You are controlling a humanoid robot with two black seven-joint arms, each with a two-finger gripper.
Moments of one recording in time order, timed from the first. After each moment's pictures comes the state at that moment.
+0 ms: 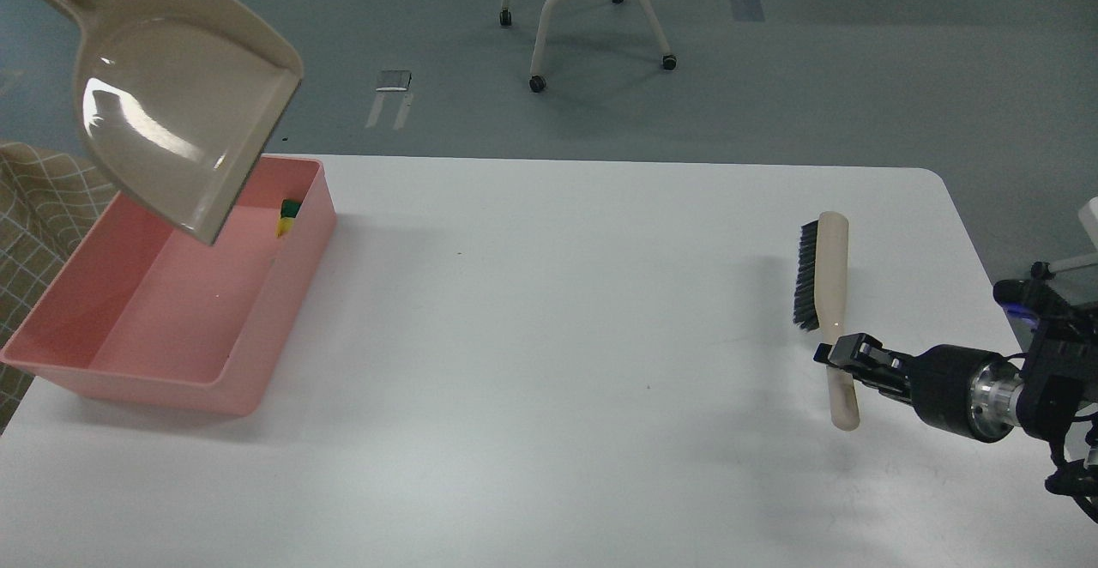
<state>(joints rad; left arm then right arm) -0.69 1.29 -0.73 -1.24 0.94 -0.22 -0.49 0.18 -0.81 1.04 1.63 -1.20 0.49 -0.37</state>
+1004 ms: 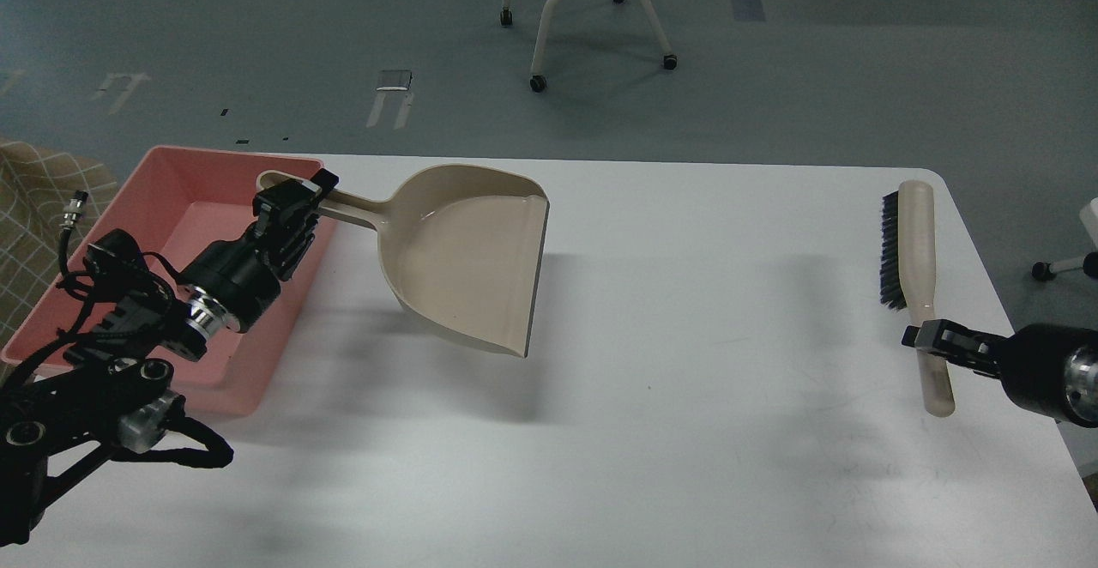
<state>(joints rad) -0.35 0.66 -0.61 -1.34 0.70 0.23 -0.46 0.19 -0.97 1.02 1.67 -1.24 0.49 -0.36</state>
